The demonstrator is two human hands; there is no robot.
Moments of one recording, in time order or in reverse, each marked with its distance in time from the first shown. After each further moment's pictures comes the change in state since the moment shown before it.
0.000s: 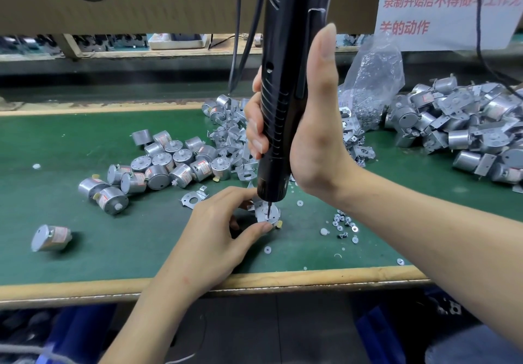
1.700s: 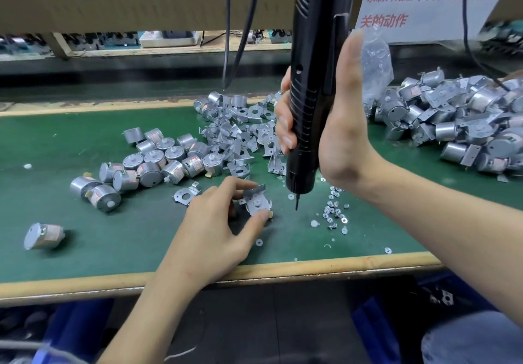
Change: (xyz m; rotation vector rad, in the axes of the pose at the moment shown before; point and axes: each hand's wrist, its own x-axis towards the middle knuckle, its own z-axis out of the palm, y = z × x) left_hand -0.002 0.011 0.008 0.103 0.039 -0.082; right_hand -0.013 -0.011 -0.033 -0.086 0.081 0.047
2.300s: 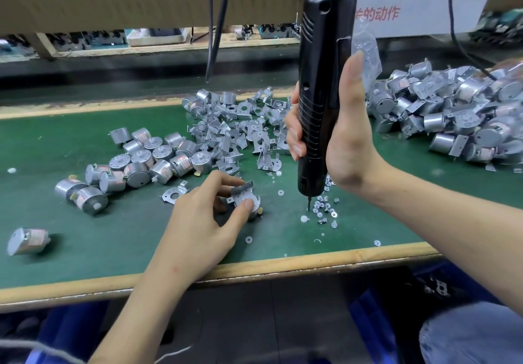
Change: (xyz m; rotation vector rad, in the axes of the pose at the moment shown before) left_hand 0.003 -0.001 0.002 -0.068 0.011 -0.065; right_hand -0.014 0.008 -0.030 -0.032 -0.010 0.015
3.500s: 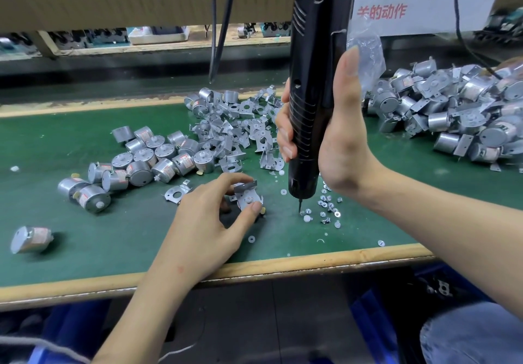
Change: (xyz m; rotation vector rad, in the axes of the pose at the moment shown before) left_hand 0.002 0.001 -0.001 0.095 -0.019 0.074; right_hand 0.001 0.001 0.014 0.064 -0.013 -0.006
